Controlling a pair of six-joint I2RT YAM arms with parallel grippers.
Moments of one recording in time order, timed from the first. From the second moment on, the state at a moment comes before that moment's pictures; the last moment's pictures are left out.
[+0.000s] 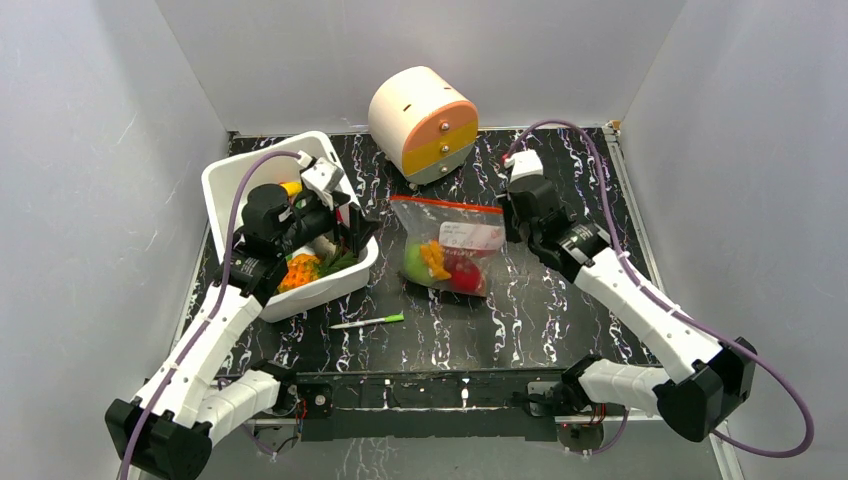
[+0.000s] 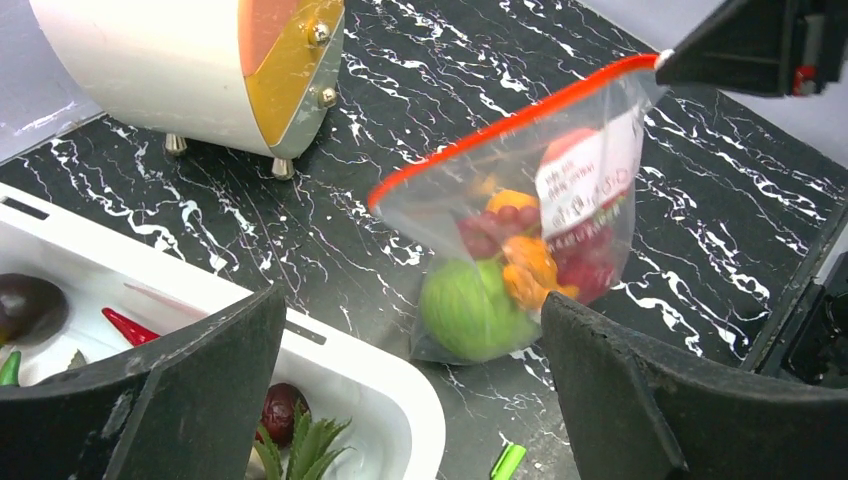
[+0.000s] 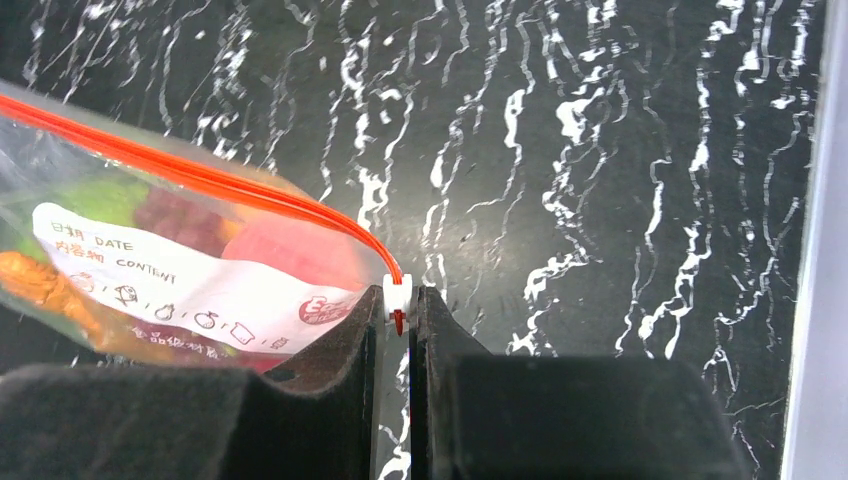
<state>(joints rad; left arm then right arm) -0.36 0.97 0.92 -0.21 0.43 0.01 0.62 1.14 1.10 -0.60 0.37 0.16</state>
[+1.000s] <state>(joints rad) -0.36 0.87 0.92 -0.42 0.31 -0.22 0.04 1.61 1.39 -0.40 0.39 0.01</state>
